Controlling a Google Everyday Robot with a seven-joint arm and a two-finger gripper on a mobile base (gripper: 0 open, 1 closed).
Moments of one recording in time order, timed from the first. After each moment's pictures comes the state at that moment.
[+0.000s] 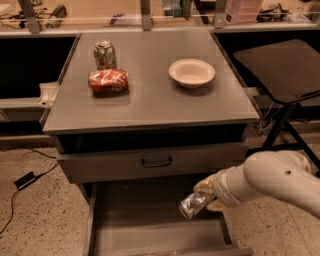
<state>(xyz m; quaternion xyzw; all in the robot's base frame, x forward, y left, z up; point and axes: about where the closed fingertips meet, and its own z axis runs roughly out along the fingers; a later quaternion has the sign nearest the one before) 0.438 -0.156 0.625 -0.88 0.42 -0.04 0.23</state>
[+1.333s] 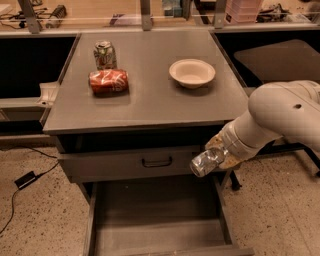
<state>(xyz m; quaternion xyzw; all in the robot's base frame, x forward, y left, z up) 0.503 -0.193 0.739 -0.86 0.47 -0.08 0.17</state>
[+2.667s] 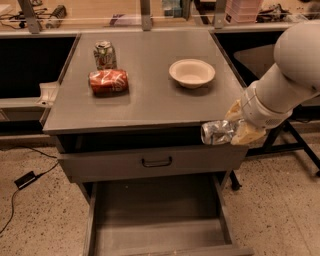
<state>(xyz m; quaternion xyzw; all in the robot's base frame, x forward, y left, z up) 0.505 -0.213 0.835 -0.72 0.67 -0.06 0.17</state>
